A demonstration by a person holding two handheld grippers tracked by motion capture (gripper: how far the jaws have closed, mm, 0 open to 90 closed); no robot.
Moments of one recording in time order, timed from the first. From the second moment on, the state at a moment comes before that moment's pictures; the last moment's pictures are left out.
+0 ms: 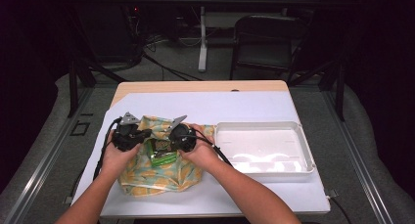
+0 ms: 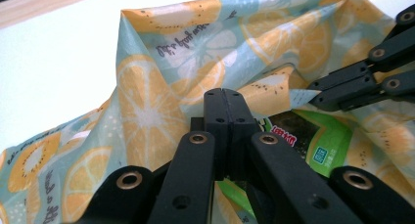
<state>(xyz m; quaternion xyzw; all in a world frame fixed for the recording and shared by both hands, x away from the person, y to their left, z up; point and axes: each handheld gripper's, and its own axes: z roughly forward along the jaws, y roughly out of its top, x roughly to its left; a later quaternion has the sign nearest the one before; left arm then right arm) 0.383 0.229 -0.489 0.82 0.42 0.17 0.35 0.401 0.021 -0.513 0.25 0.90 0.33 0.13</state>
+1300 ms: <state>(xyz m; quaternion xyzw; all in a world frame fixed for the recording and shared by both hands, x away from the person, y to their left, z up) 0.364 0.230 -0.521 0.84 0.40 0.24 0.28 0.413 0.000 -0.493 0.29 0.88 0.37 0.08</state>
